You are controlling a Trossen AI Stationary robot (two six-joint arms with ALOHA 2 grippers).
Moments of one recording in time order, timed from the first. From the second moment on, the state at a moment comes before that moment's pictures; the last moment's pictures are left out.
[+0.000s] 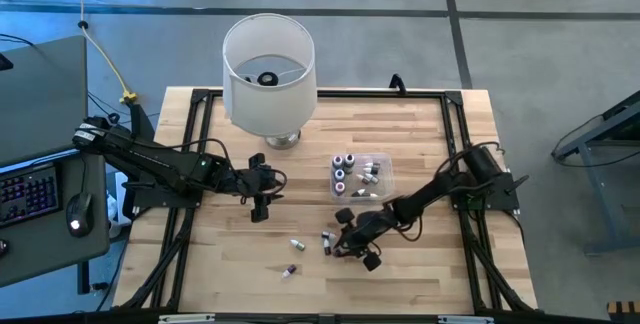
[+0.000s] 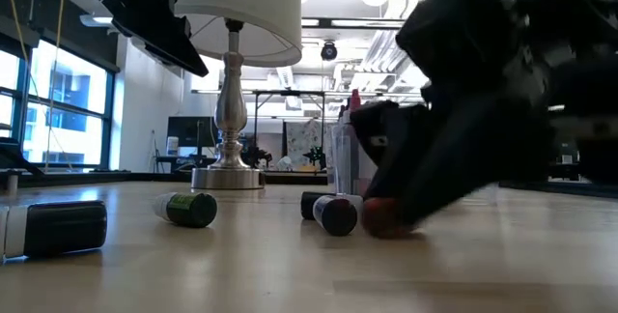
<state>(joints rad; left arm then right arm) -0.28 1.12 0.75 -0.37 -0.30 -0.28 0.37 1.96 0.75 0.67 -0.15 -0.11</state>
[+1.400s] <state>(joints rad) -0.28 1.15 0.75 -0.36 -0.22 -0.38 0.20 1.34 0.75 -0.46 0.46 0.10</state>
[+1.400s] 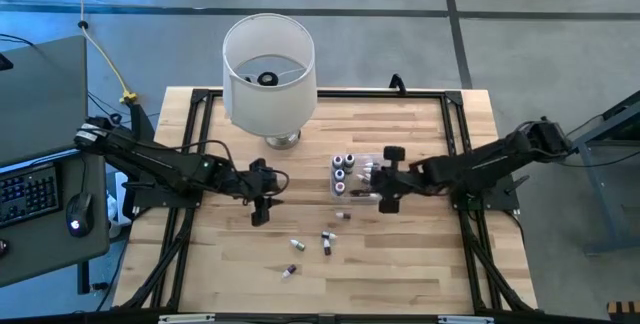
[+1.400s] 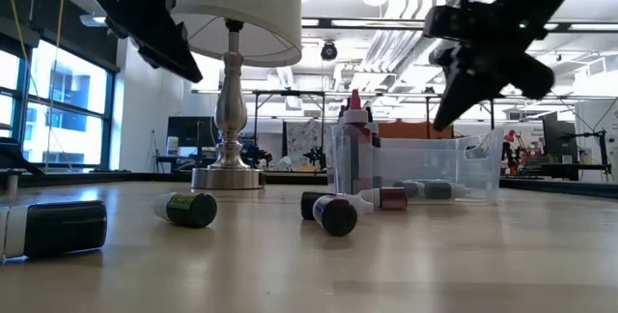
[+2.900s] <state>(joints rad) -0.28 1.30 0.75 -0.36 -0.17 -0.40 0.40 1.85 0.75 0.25 0.48 0.27</state>
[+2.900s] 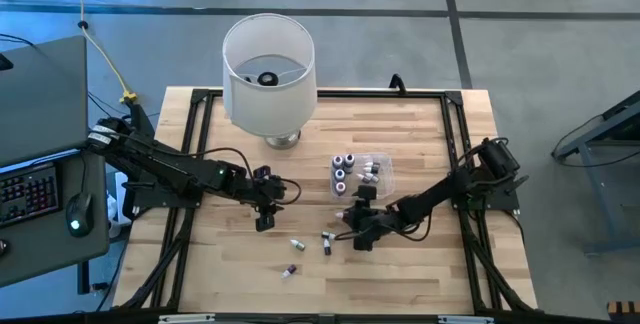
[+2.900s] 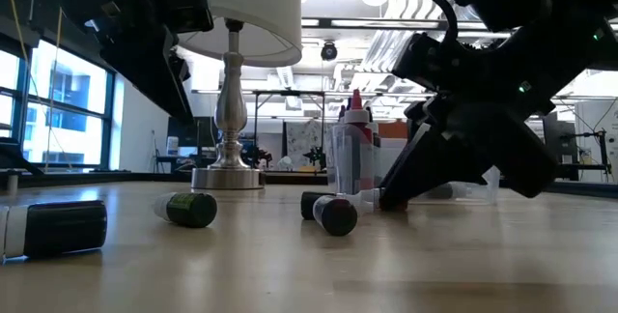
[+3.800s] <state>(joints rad) -0.28 1.30 0.75 -0.35 -0.16 -0.40 0.35 1.39 0.75 -0.30 0.68 0.29</state>
